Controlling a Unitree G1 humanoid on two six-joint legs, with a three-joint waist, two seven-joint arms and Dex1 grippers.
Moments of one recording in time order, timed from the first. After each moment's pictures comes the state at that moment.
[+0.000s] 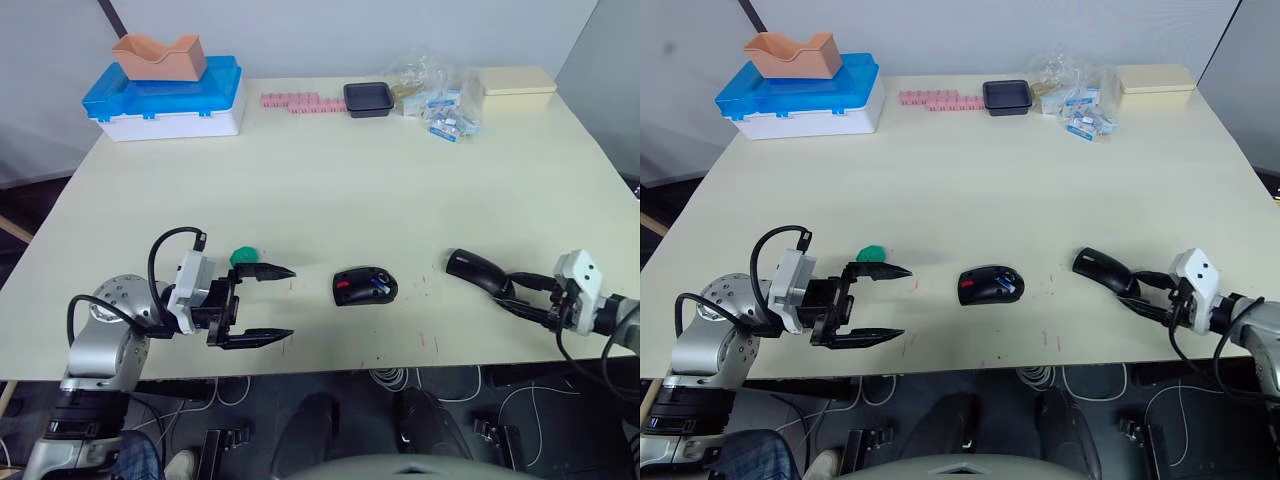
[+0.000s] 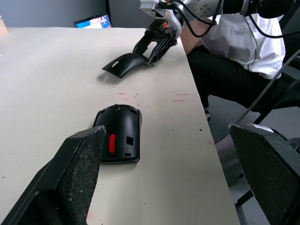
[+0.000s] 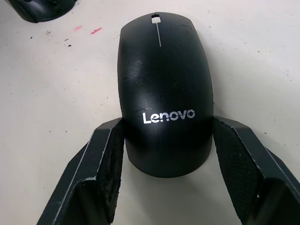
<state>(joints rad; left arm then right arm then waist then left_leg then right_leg) -0.12 0.76 0.12 -0.07 -0.59 0.07 -1.52 -0.01 -0.80 -0.18 0.07 0.40 0.21 1.09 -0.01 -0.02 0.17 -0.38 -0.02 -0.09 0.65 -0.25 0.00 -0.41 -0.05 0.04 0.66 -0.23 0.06</state>
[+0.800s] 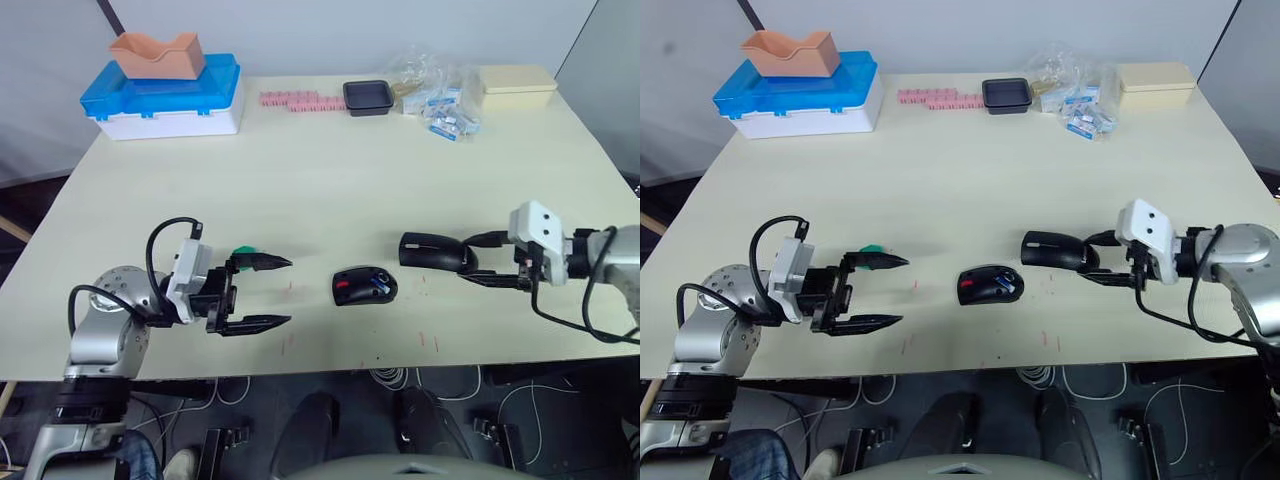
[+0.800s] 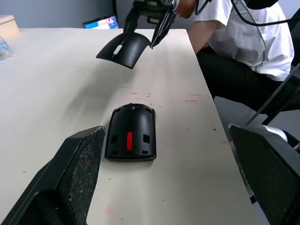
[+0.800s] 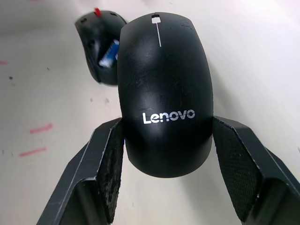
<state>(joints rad) -0.19 0.76 0.11 0.03 -0.59 0.05 -1.53 -0.41 -0.92 0.08 -0.23 0.37 0.48 1.19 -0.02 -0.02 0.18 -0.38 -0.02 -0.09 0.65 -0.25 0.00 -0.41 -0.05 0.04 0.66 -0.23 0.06</state>
